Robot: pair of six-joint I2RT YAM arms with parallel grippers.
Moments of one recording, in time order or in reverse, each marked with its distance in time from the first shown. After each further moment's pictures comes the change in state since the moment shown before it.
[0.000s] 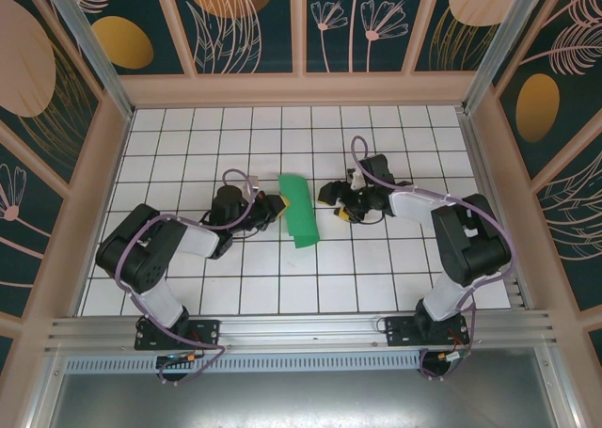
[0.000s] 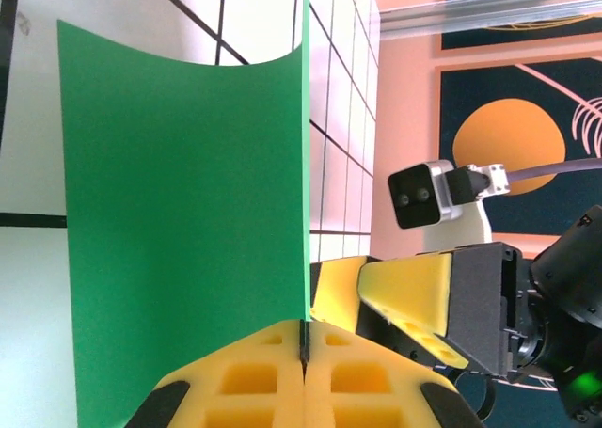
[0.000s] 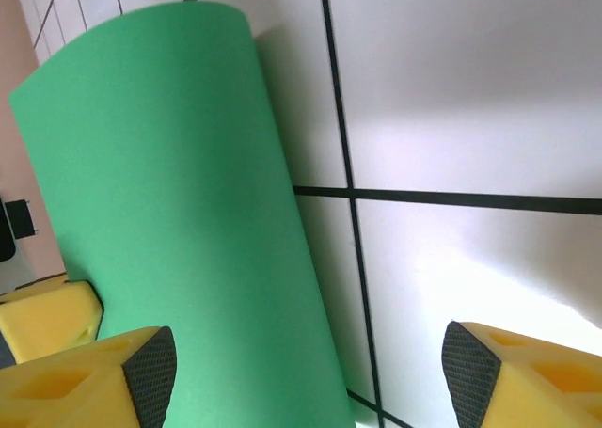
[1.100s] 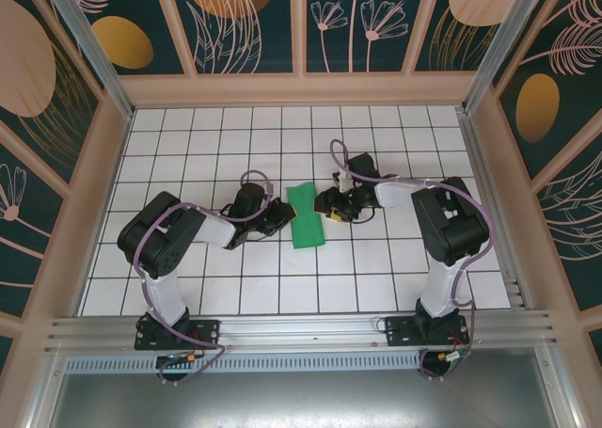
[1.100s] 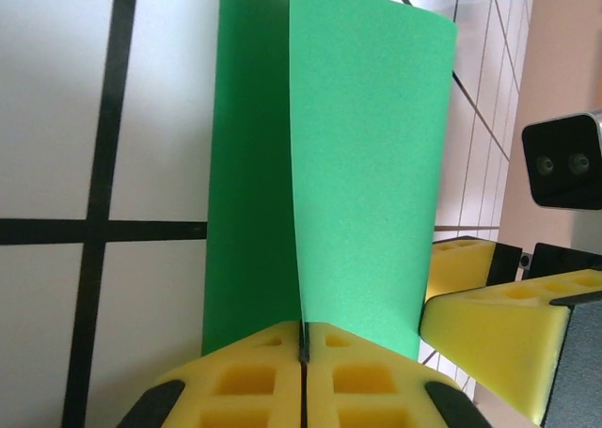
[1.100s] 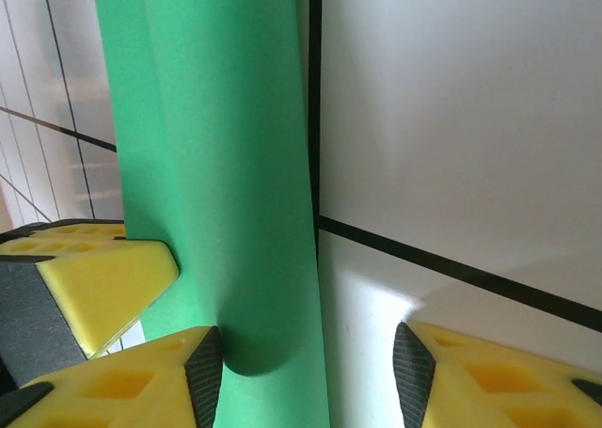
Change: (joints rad) left arm -0.068 0.146 0.158 -0.280 -0.090 0.127; right arm 0.039 0.194 0.132 -0.100 -0.010 -0.221
